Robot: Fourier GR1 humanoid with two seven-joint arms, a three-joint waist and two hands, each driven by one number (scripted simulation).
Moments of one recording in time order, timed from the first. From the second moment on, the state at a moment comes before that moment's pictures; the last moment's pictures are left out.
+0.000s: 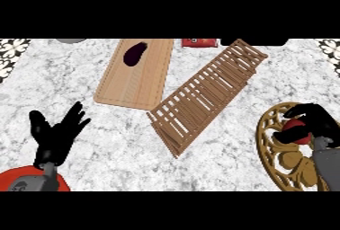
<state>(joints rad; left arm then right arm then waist) -0.07 0.31 -0.05 -1.37 0.27 0.10 0.25 -0.25 -0.46 0.04 -1.27 0.50 0.02 0.70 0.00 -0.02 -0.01</state>
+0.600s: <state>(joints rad) -0.08 0.29 -0.06 -1.36 0.26 0.08 0.26 -0.26 -0.37 0.49 -1.57 0.50 0.30 0.27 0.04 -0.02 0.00</state>
